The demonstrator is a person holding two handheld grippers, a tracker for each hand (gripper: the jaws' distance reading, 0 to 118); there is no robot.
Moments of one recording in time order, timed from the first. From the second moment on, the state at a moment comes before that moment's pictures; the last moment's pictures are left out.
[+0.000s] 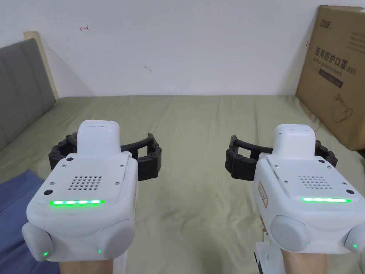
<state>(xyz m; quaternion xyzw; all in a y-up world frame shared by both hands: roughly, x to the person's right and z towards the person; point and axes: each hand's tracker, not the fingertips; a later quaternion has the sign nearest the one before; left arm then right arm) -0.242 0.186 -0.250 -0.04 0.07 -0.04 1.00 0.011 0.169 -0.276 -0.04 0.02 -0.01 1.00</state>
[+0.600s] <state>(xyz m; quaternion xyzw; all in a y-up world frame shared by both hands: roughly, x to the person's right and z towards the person) -0.237 0.184 -0.248 -0.03 0.07 -0.05 1.00 0.013 0.166 -0.278 -0.04 0.01 0.00 1.00</state>
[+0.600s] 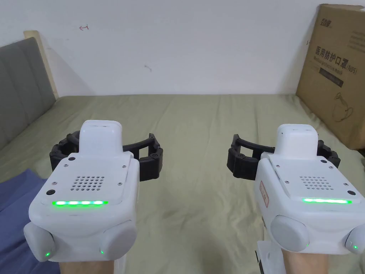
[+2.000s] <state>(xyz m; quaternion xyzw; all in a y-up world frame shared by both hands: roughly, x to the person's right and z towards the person) -0.240 0.177 -0.249 -0.05 0.05 -0.03 1.00 0.008 0.162 -0.273 -0.05 -0.01 0.00 1.00</state>
